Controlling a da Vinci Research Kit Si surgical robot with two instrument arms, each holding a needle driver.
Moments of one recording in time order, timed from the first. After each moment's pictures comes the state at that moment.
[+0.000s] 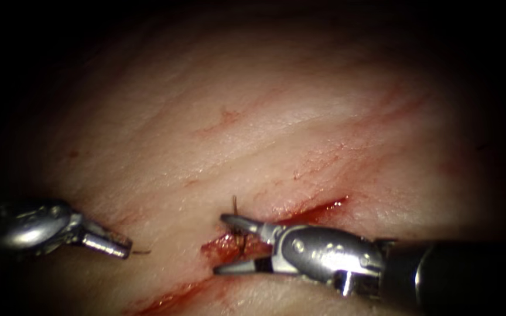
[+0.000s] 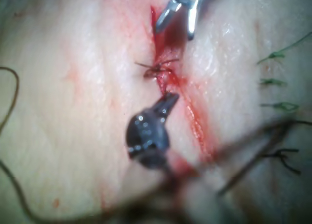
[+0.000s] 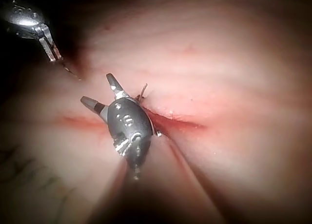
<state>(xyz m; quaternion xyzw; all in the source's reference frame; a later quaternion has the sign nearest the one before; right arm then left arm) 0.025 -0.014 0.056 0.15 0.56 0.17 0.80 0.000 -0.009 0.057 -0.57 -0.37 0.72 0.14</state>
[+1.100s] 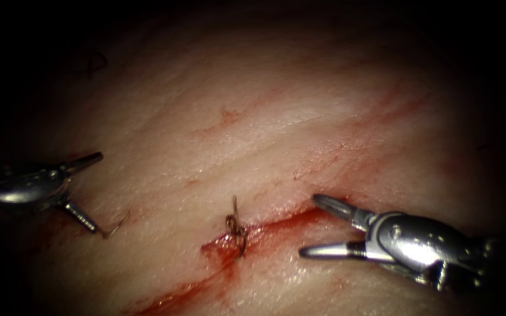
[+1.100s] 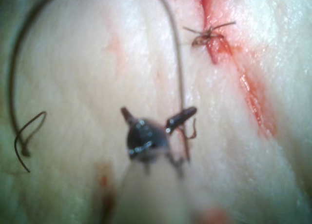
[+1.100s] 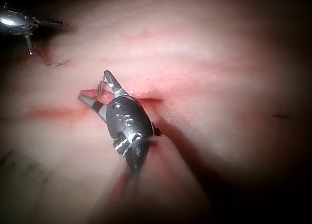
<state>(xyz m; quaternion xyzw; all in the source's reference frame) 0.018 -0.014 0.056 0.14 0.55 0.20 0.80 0.004 -0.002 0.064 -0.50 -0.24 0.80 0.25</state>
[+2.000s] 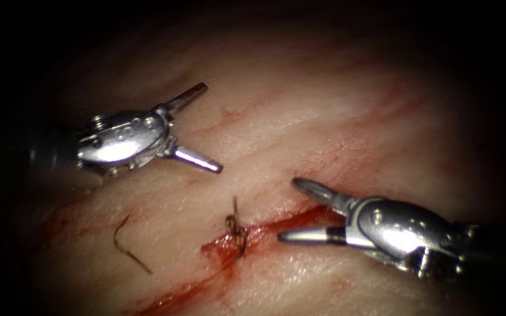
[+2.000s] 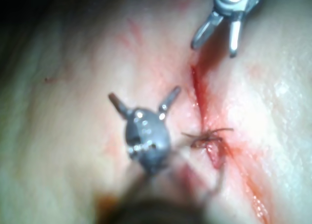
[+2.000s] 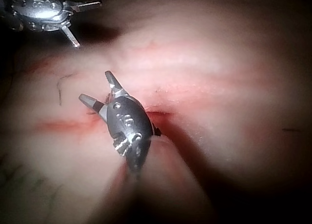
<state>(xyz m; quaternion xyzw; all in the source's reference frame) 0.019 -0.011 0.054 0.14 0.55 0.22 0.80 -0.016 0.004 0.061 -0.58 -0.11 0.77 0.25</state>
